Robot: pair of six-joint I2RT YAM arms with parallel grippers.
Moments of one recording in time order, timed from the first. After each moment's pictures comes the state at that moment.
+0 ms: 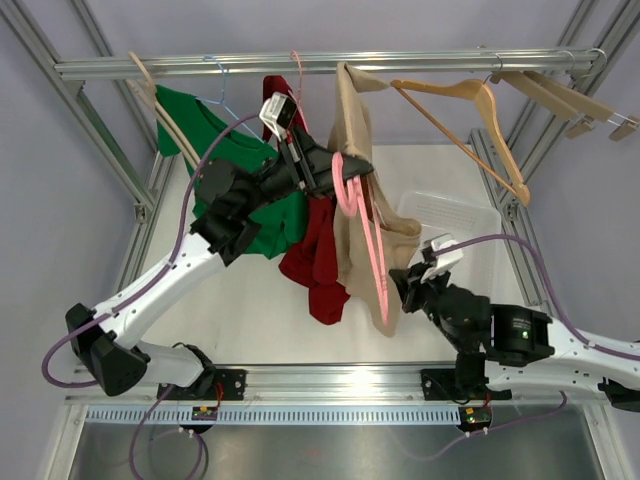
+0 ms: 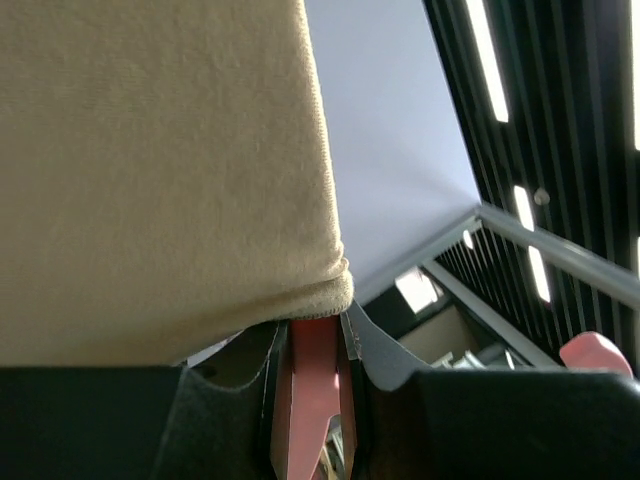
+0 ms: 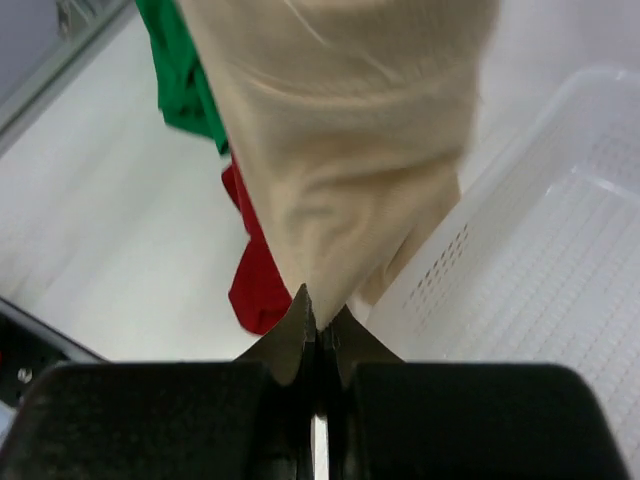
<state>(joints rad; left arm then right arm) -0.72 1.39 1.44 0.51 0.54 -1.50 1.36 0.65 0.81 -0.55 0.81 0.48</state>
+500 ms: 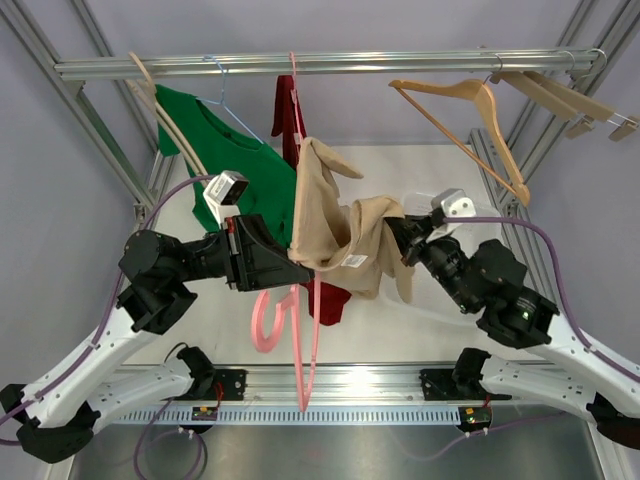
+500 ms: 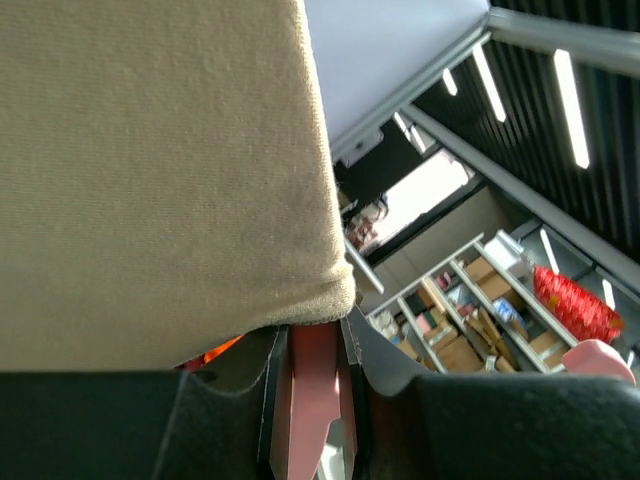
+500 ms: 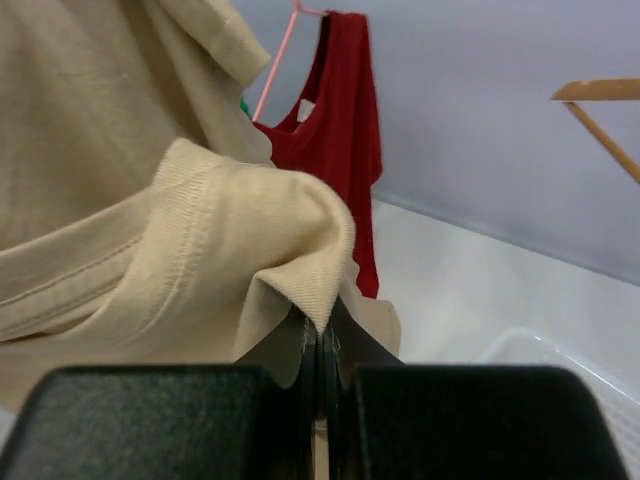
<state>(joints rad) -0.81 0.84 1.05 0.27 0.72 -1.31 1.07 0.72 0.99 -0.13 0.52 -0.03</state>
